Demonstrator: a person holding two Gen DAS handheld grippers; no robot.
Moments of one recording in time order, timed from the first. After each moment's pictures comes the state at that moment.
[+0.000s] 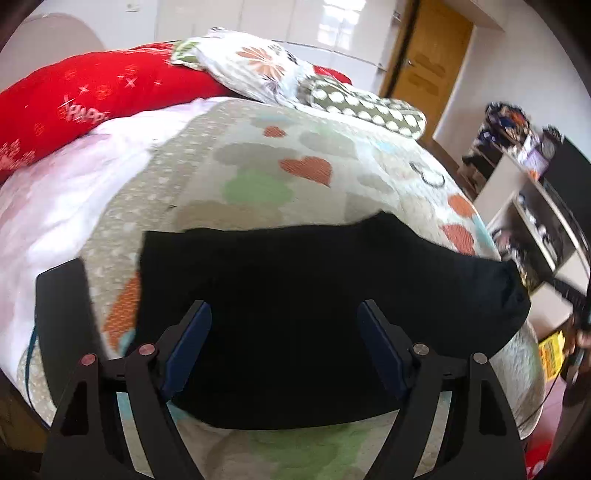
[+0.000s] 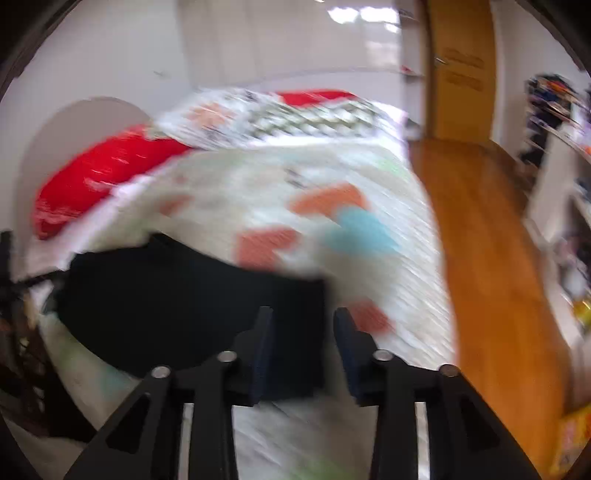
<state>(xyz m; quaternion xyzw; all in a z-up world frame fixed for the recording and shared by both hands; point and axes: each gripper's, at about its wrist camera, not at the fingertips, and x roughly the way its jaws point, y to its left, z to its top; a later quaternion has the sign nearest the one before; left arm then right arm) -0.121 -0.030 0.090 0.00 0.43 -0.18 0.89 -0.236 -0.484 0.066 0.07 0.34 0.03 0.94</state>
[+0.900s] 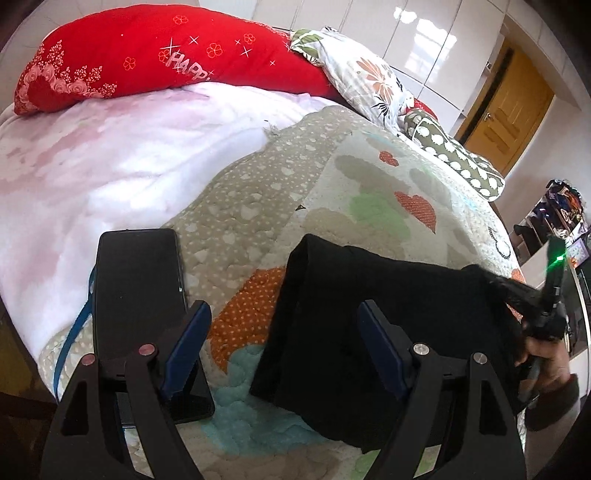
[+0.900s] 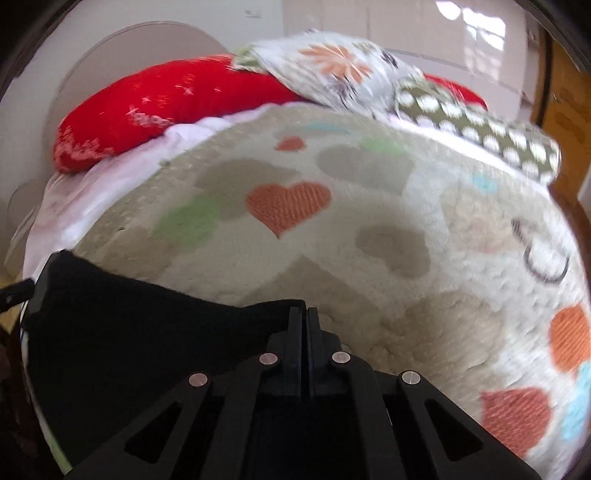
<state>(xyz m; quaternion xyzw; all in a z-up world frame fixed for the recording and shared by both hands) -0.082 0.073 0.067 -0.12 0.44 -0.05 0.89 -0.019 -0.282 0.018 -0.02 0.40 0.14 0.91</state>
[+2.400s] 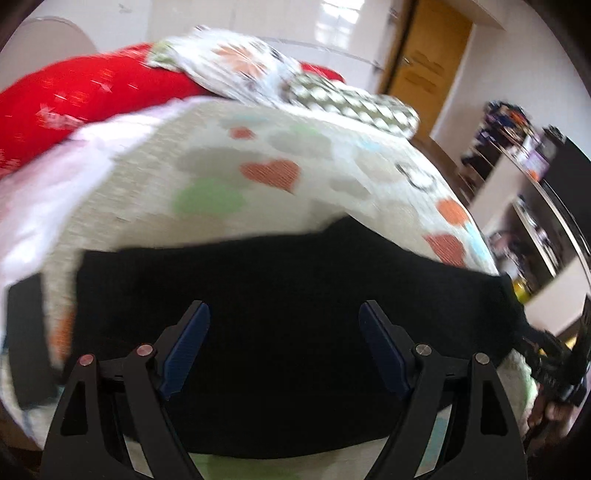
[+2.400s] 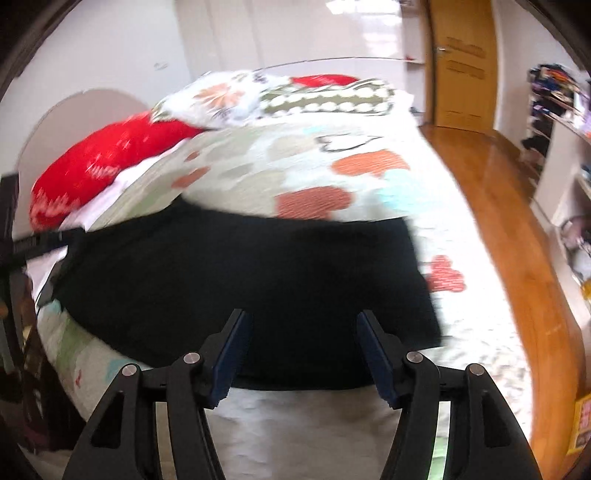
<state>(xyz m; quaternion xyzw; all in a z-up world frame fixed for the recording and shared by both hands) -0.104 -0.097 0.085 -0.01 0.43 -0.19 0.88 -0.262 -0.445 0.019 0.09 0.36 0.00 0.93</state>
